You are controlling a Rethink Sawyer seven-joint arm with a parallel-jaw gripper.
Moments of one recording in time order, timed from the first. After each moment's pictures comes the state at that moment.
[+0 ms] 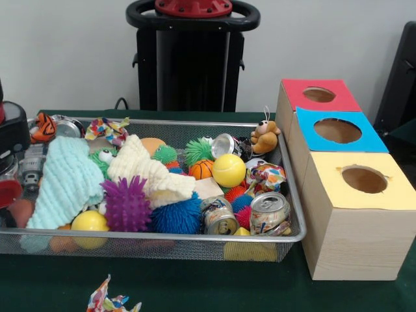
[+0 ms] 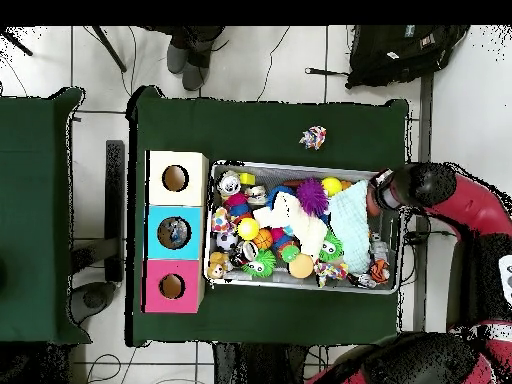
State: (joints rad) arm -0.75 -0.25 0.22 1.01 -0.35 0.89 2.24
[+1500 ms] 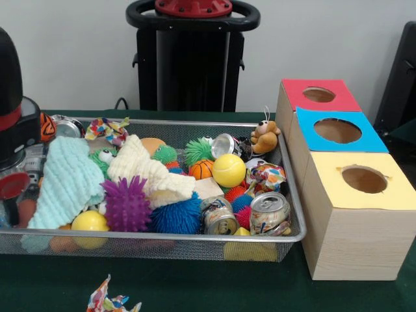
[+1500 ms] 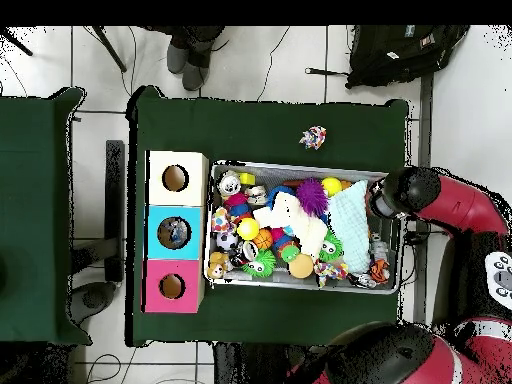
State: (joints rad) arm -0.65 -0.26 0.06 1.03 -0.34 0.85 2.24
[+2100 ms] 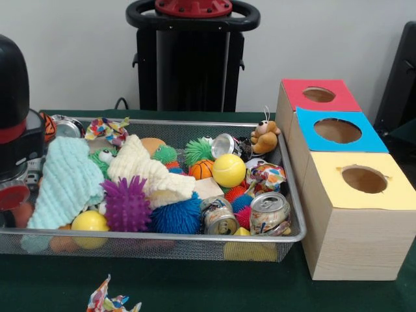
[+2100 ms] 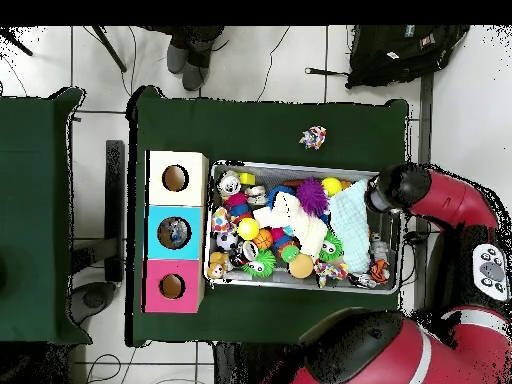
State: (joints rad) arm -0.59 -0.21 -0.02 0.98 -0.29 0.81 2.30
